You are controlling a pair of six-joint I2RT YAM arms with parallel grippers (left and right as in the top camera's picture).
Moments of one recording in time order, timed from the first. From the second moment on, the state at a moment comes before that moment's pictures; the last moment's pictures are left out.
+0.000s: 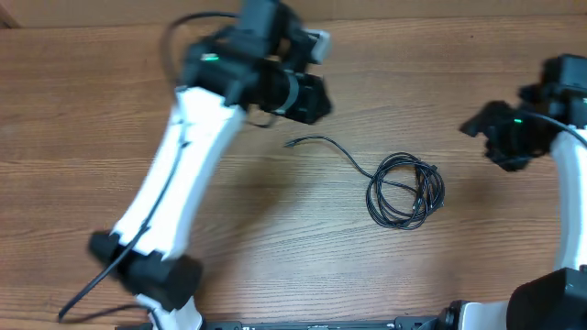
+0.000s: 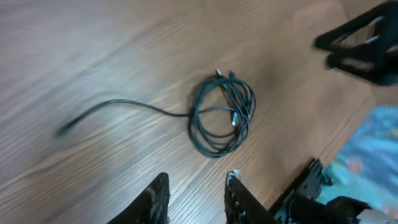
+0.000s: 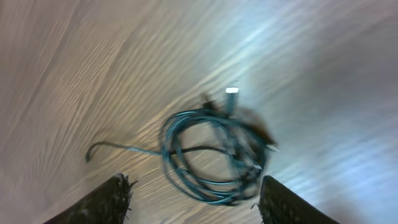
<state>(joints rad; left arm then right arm) -0.48 1.88 2.08 -1.26 0.46 -0.15 -0.29 1.56 1.47 -1.22 -0.29 0.46</state>
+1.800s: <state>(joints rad) -0.77 2.36 2.03 -1.06 0.28 -0.39 -0.38 1.56 1.47 -1.27 -0.29 0.31</state>
